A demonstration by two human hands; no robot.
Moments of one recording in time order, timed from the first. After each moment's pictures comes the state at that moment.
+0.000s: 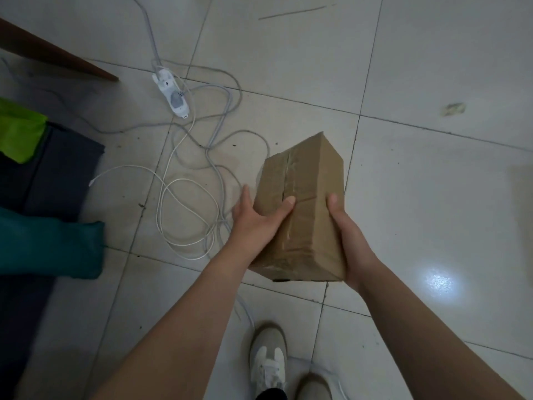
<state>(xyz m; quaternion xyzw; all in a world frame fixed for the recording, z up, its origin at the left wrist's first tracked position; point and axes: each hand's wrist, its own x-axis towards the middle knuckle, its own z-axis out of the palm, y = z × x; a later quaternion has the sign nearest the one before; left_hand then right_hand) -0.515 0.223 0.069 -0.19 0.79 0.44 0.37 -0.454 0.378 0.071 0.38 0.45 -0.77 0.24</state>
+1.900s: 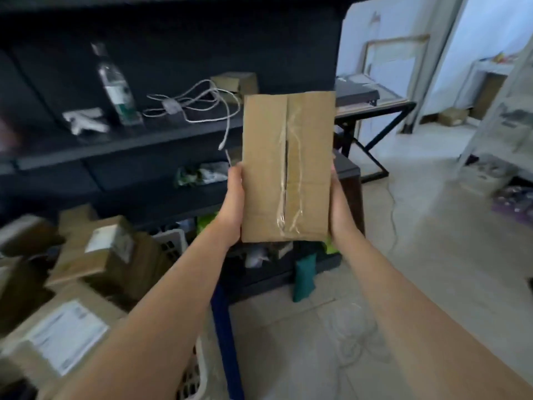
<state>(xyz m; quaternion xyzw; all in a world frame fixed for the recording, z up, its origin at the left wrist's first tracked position) -0.114 -0.110 0.853 -0.35 0.57 0.71 -0.23 -0.244 0.003 0.815 -0.21 0.55 -0.75 0.30</state>
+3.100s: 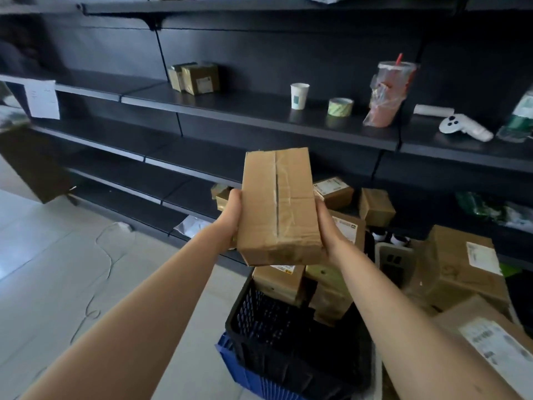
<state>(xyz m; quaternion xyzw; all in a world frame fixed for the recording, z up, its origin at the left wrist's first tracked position) 0.601 -0.440 0.834 -0.62 0.35 0.62 -0.35 0.411 -0.418 0.806 -0.38 0.57 -0.43 0.60</state>
